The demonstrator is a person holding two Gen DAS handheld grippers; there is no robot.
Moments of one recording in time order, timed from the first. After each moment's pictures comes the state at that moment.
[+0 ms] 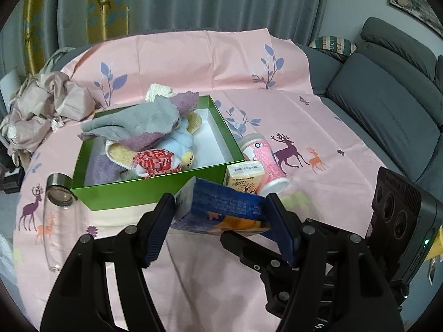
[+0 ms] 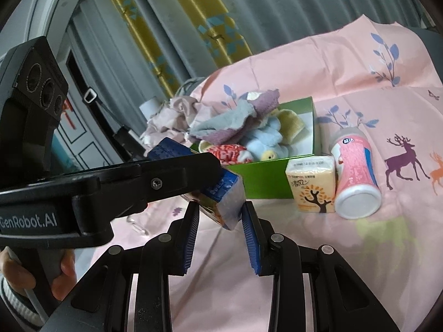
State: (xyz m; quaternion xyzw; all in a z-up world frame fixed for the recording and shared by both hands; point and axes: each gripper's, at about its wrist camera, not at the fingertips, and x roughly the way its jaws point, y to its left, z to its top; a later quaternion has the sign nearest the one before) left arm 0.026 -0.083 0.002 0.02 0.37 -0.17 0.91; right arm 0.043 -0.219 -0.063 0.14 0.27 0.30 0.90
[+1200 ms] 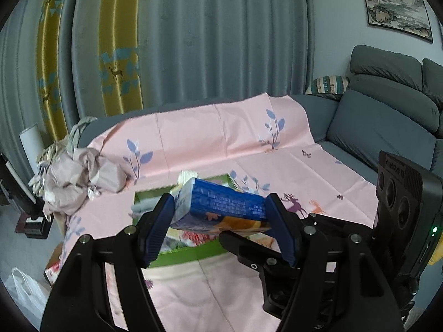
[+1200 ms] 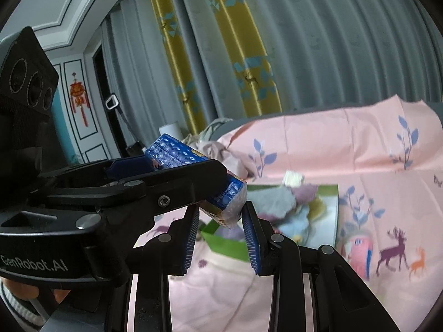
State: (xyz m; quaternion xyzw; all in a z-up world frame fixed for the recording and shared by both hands) left arm -0.003 -0.048 0.114 0.06 0.23 -0.16 0.96; right arm 0.030 -0.176 0.051 0.06 0.17 0.31 0.93
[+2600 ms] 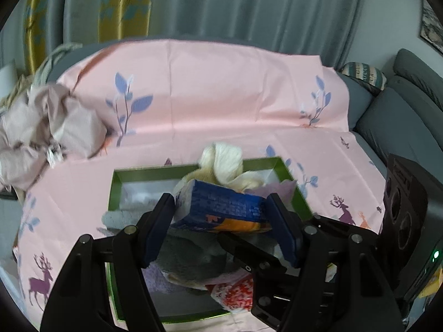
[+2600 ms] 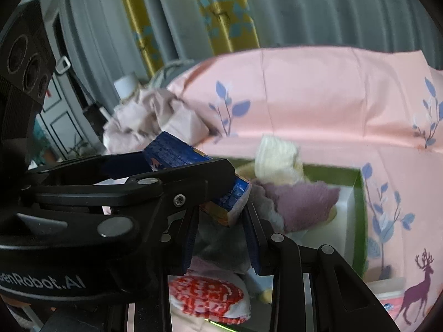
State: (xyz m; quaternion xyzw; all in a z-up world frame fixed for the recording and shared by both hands) left arm 0.197 -0.004 0.017 -0.03 0.37 -0.15 0.92; right arm 0.208 -0.122 -0.024 0.02 0.32 0.26 0.91
